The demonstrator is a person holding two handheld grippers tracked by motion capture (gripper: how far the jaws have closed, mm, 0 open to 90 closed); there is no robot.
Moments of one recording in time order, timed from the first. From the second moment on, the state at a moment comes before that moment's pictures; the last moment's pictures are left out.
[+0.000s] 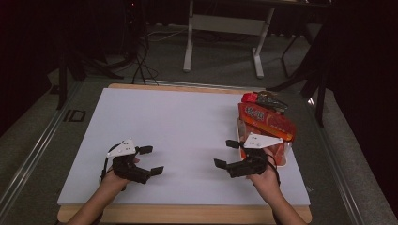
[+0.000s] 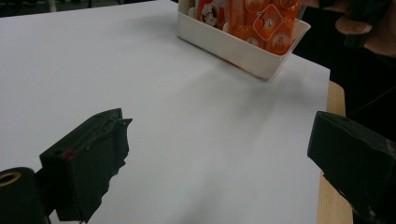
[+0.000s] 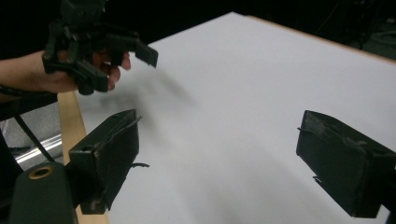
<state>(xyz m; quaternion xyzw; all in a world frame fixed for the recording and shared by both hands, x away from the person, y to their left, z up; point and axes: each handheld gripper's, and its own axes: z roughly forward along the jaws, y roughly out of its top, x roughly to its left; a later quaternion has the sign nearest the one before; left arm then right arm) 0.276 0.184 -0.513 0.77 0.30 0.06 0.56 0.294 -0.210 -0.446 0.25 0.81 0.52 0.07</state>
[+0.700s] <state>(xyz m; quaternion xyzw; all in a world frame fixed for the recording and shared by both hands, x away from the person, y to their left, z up) 0.275 0.182 -0.514 0.77 0.29 0.06 0.56 0.287 -0.221 -0.476 0.26 0.83 0.49 0.09</state>
